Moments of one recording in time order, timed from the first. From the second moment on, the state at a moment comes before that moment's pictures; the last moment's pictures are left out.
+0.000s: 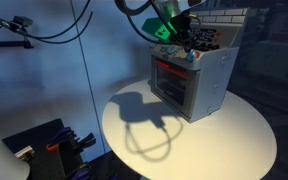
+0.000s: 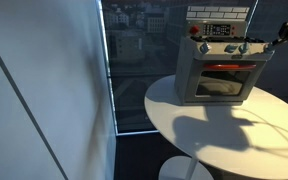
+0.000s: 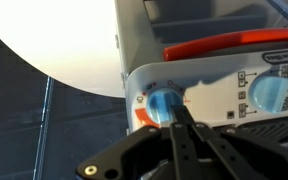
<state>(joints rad) -0.12 0.03 -0.07 -2.17 0.53 2.80 -0.39</state>
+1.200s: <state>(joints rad) -0.12 0.01 -0.08 -2.17 0.53 2.78 -0.38</state>
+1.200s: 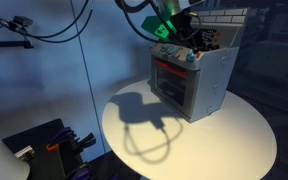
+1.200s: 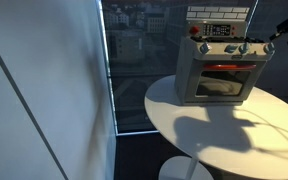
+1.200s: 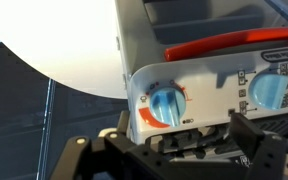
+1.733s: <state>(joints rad) -0.12 0.03 -0.09 -2.17 0.52 2.78 -0.38</state>
